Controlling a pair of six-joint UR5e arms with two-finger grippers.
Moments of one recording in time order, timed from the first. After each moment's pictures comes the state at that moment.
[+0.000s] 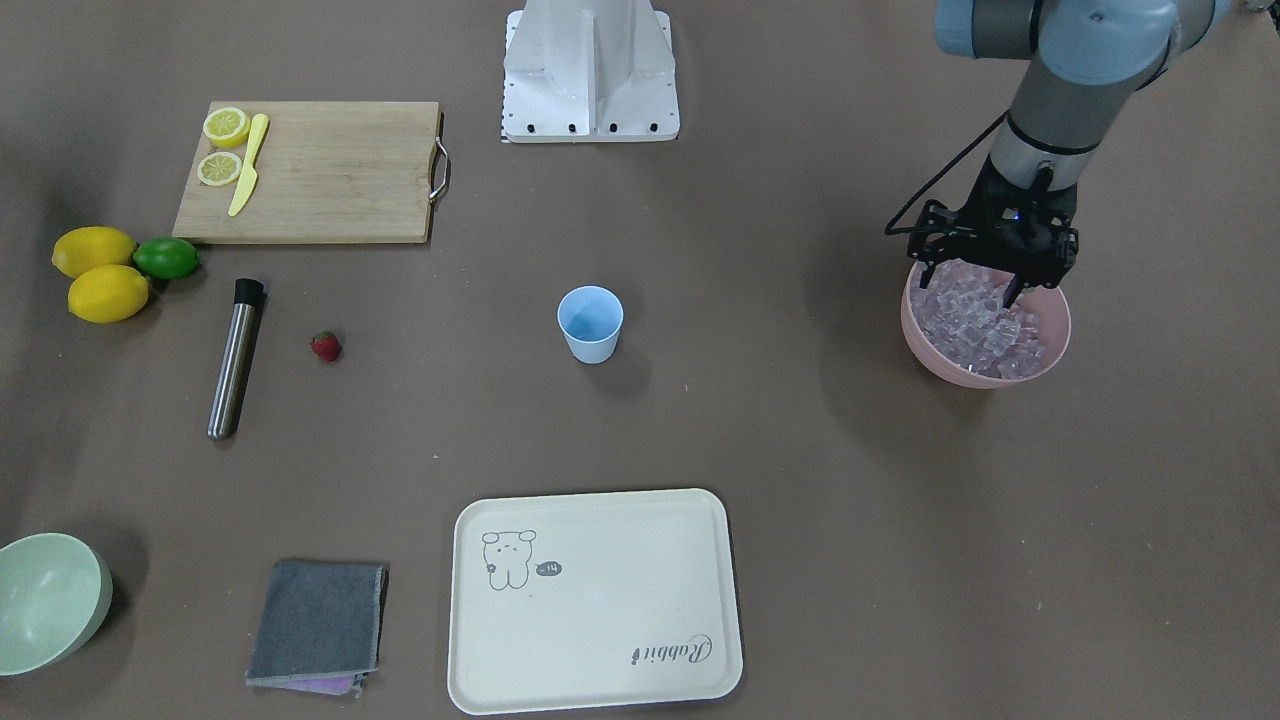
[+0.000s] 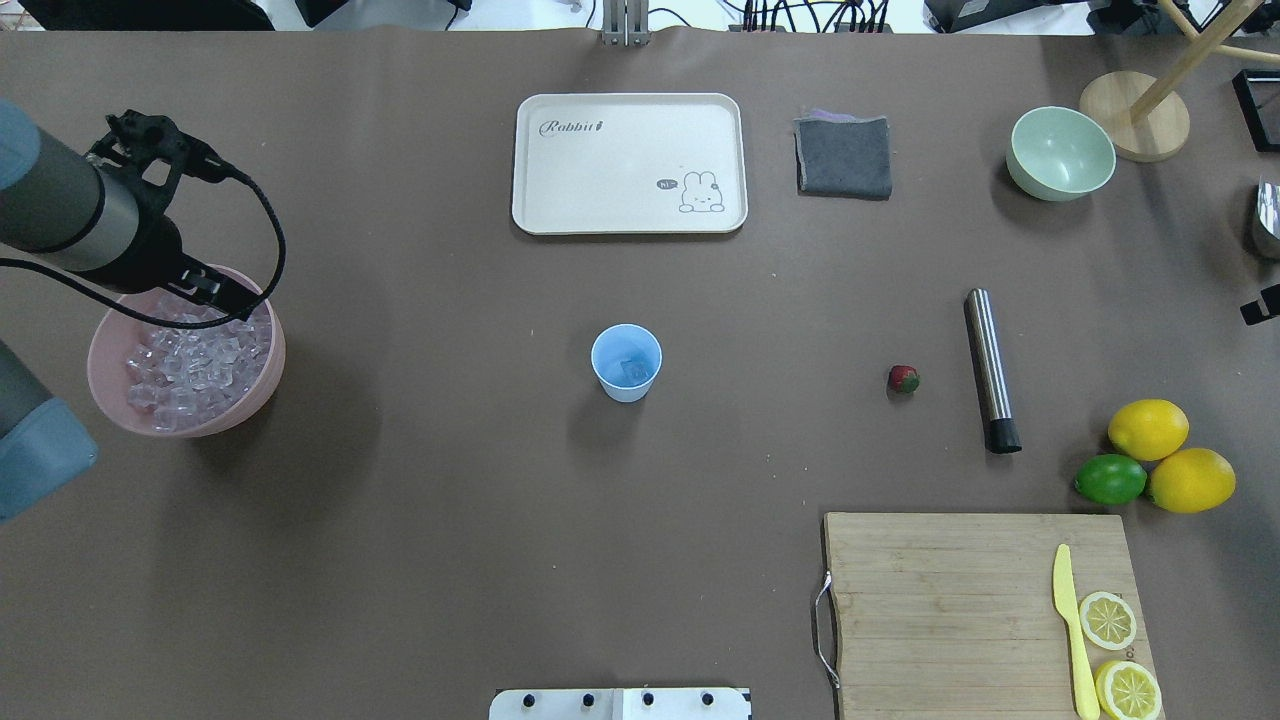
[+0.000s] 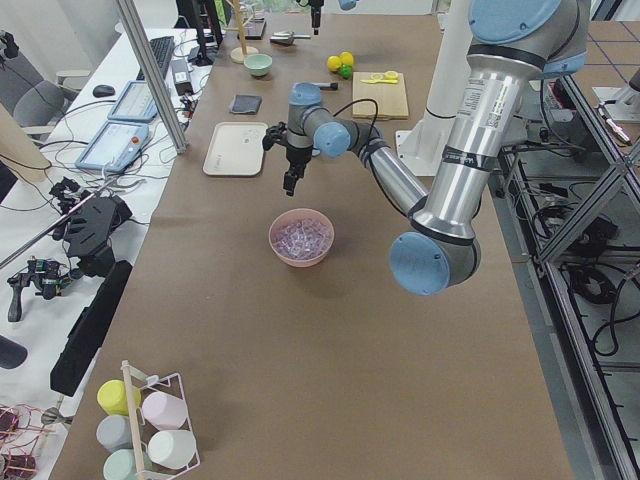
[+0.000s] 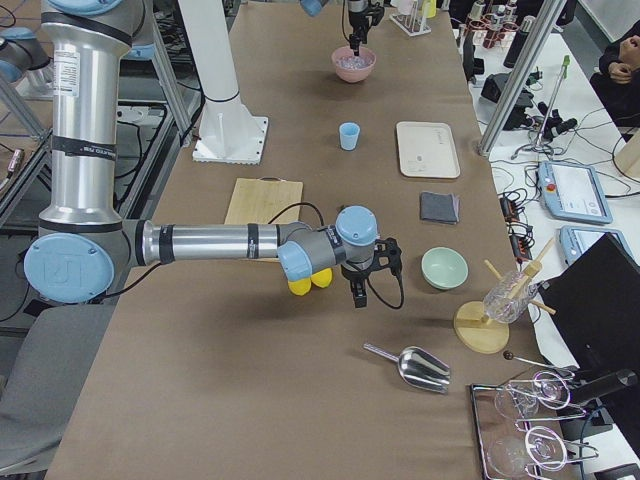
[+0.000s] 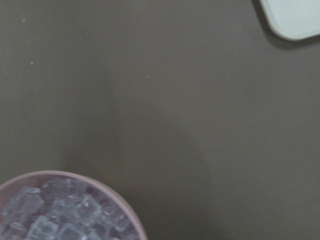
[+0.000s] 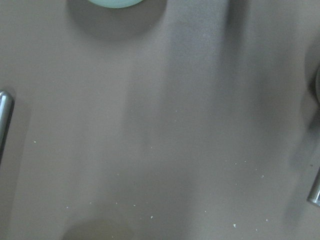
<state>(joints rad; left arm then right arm) -0.88 -1.76 -2.00 -1.60 -1.97 -0.46 1.32 -1.67 1.68 -1.18 2.37 0.29</state>
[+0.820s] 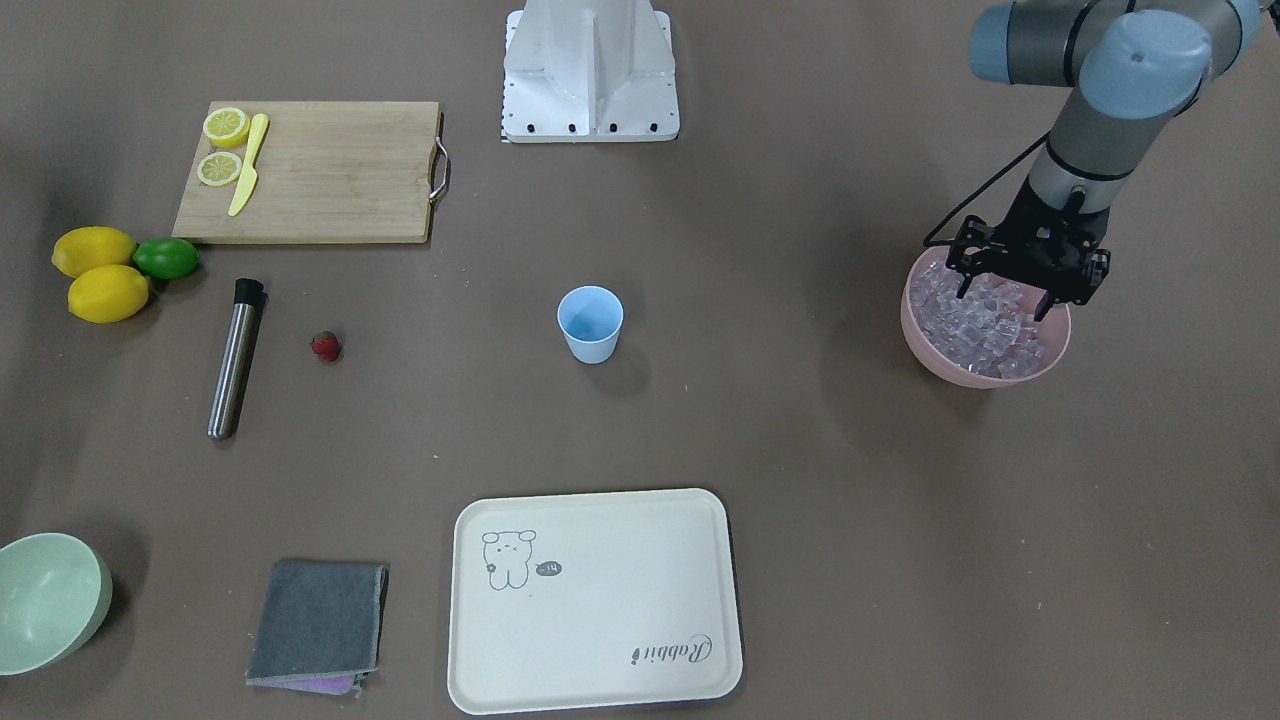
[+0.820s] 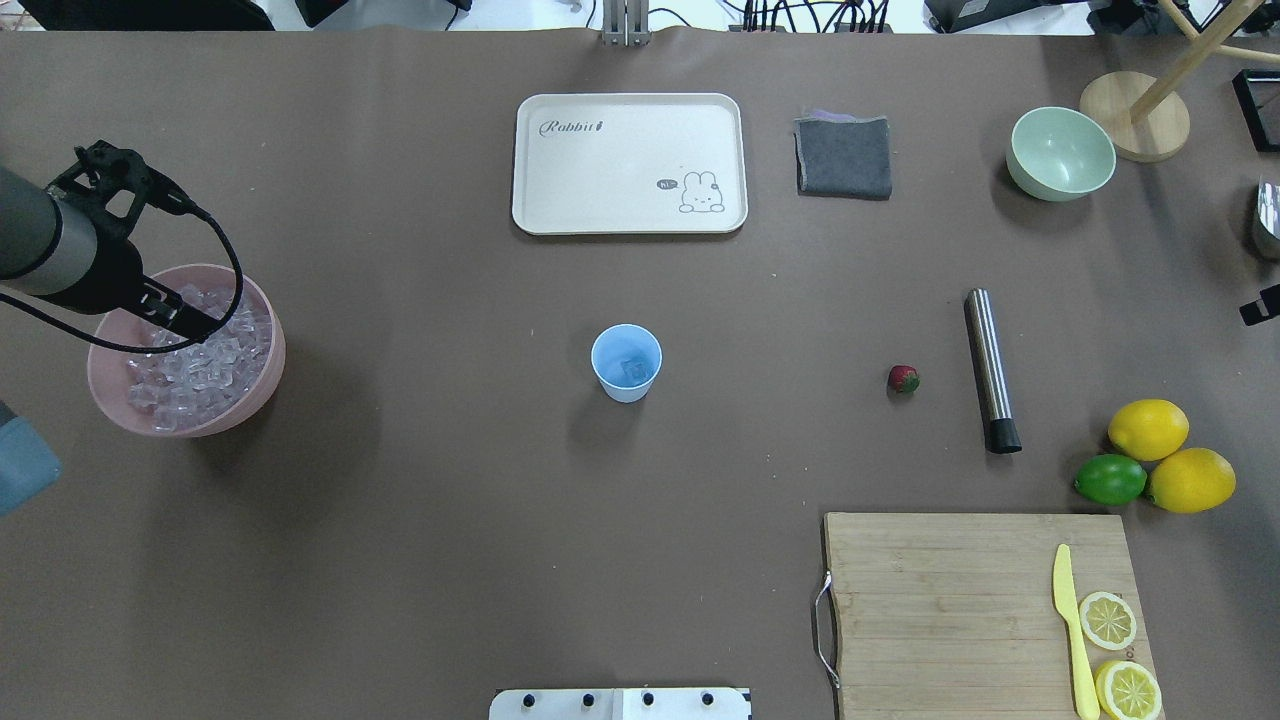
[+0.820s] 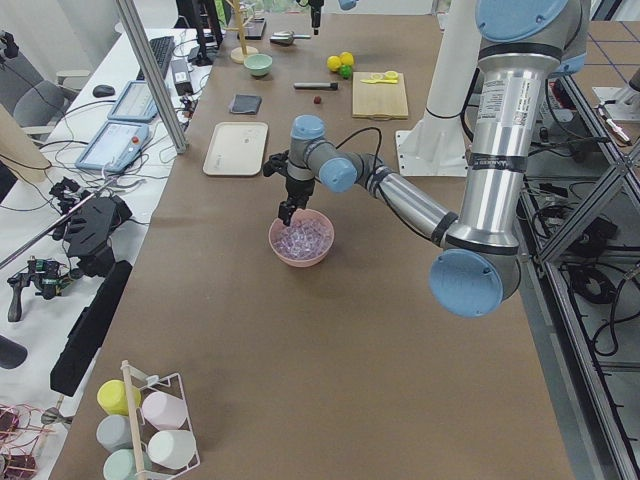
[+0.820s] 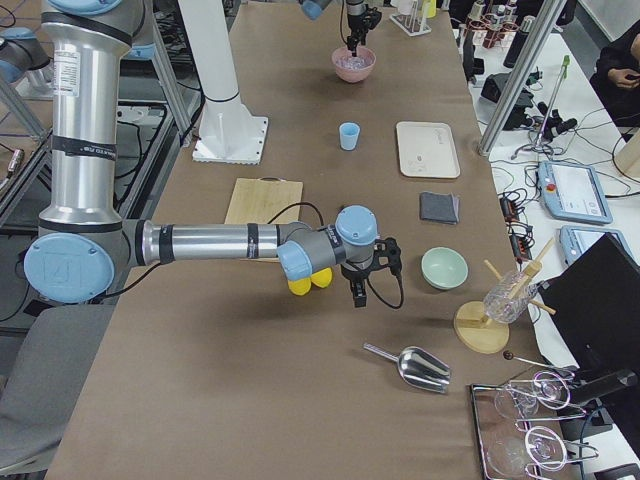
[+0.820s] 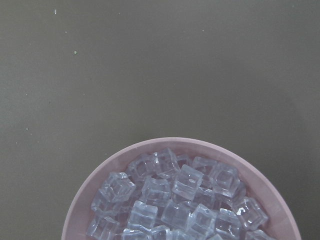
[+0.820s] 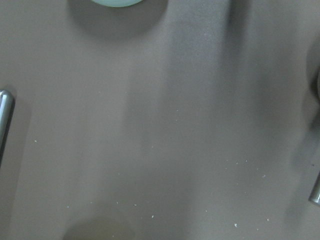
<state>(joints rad) -0.88 -1.70 -1.92 -1.71 -1.98 -0.44 1.32 -1.67 1.68 -1.18 2.37 0.29</state>
